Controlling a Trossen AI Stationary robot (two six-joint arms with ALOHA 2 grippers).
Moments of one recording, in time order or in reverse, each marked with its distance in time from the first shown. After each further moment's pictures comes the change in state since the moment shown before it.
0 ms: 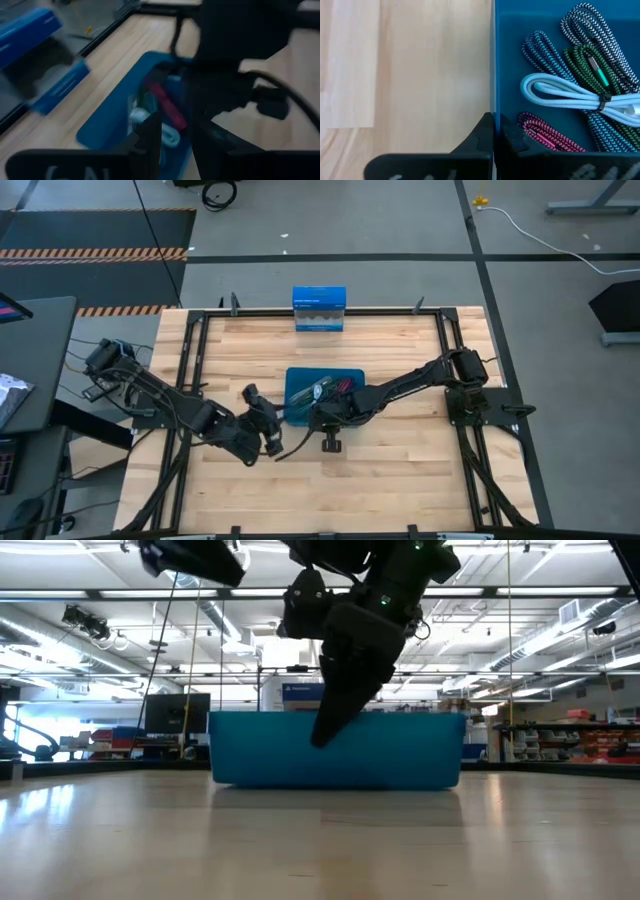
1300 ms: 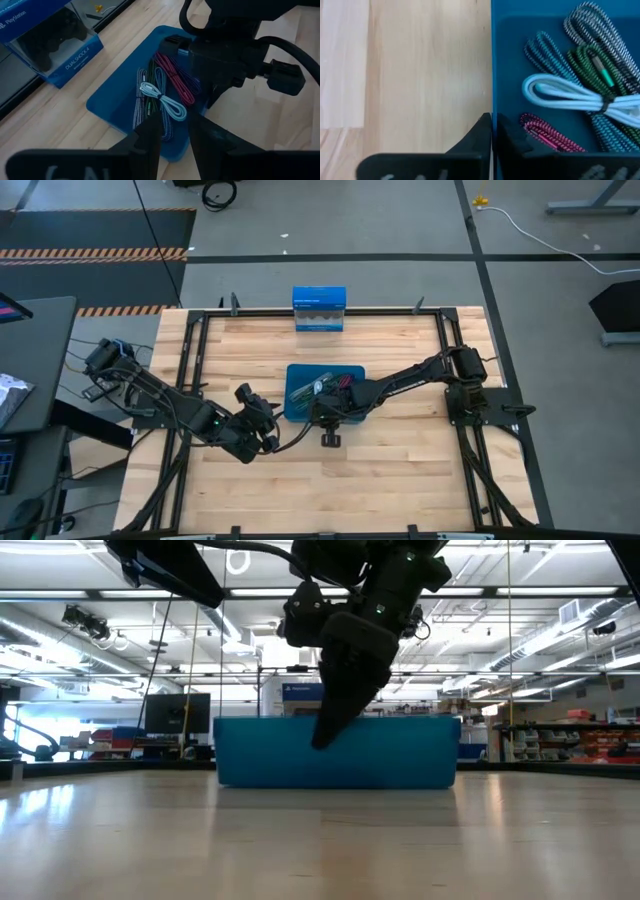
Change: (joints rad) left arm -0.002 -0.010 0.000 -0.188 0.002 -0.172; right arm -0.038 -0.002 -0.003 -0.004 -0.044 -0.018
